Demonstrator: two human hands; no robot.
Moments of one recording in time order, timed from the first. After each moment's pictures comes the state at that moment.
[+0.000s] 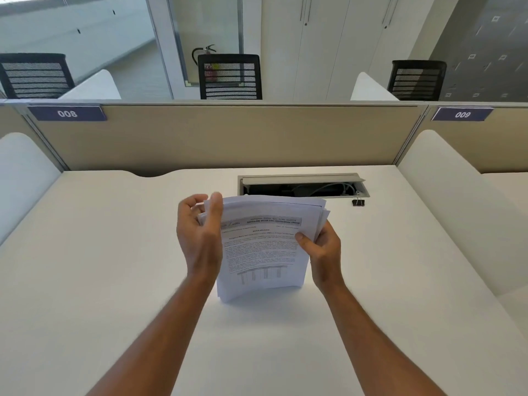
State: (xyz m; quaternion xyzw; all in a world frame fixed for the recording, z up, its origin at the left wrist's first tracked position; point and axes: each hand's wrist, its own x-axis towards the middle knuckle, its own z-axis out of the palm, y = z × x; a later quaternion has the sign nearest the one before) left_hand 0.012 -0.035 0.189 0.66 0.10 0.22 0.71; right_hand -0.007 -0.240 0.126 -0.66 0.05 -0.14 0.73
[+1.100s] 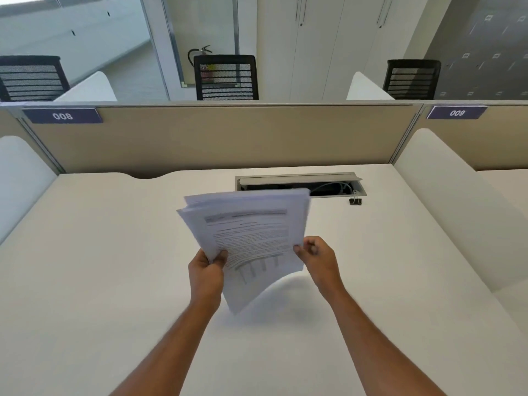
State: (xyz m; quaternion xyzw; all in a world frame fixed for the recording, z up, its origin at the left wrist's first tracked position) left_hand 0.003 -0.025 0.090 0.62 0.18 0.04 0.76; right_hand 0.001 -0.262 0.071 -0.74 0.16 -0.06 0.65
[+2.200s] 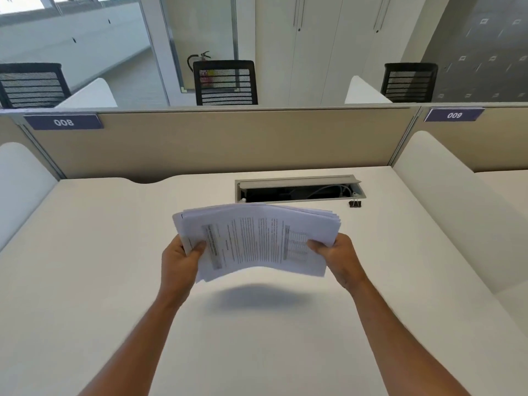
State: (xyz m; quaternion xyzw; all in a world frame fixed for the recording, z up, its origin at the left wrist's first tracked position) left_hand 0.021 0.029 0.115 0.74 0.08 0.07 0.67; right_hand -0.002 -0.290 0.124 -0.74 0.12 -0.03 0.66
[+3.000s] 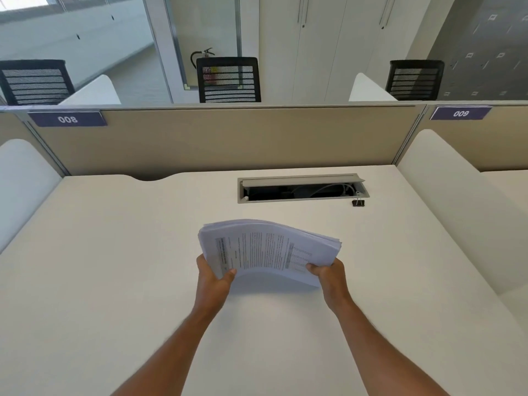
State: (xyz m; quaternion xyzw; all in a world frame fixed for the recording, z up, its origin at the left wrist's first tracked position) left_hand 0.000 -0.009 0.053 0.79 0.11 -0.01 0.61; right_hand -0.011 -0.274 0.053 -0.66 0.23 -0.04 0.72
